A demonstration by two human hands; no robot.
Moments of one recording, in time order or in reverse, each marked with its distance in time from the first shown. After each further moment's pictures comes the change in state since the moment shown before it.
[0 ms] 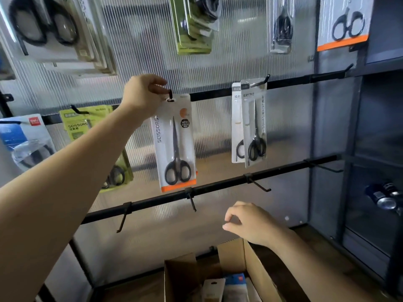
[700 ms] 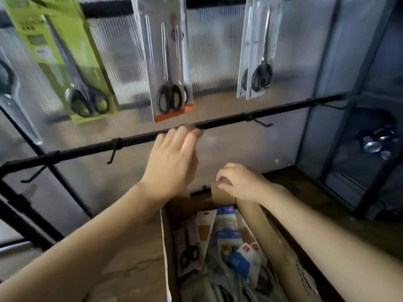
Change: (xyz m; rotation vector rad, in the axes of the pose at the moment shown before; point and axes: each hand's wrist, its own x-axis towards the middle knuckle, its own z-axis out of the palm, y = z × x) left_hand -0.229 -0.078 0.069 0.611 -0.208 0.563; right_hand -0.018 -0.001 0.058 -0.041 -0.114 -0.002
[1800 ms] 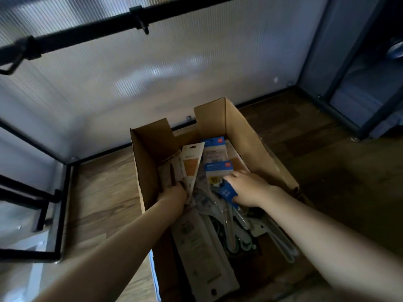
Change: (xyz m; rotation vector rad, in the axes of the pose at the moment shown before) left_hand -0.178 0.081 0.173 -0.023 -1.545 -0.388; right_hand -0.063 0.080 0.186 -0.061 -0.524 0.160
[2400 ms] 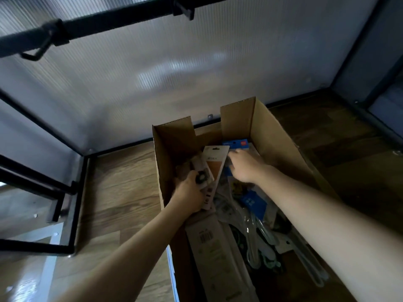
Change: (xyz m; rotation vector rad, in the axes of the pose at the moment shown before) left_hand -0.010 -0.023 -0.021 -0.857 0.140 -0.079; right_hand 0.092 -0.025 -0.026 0.041 0.176 0.098
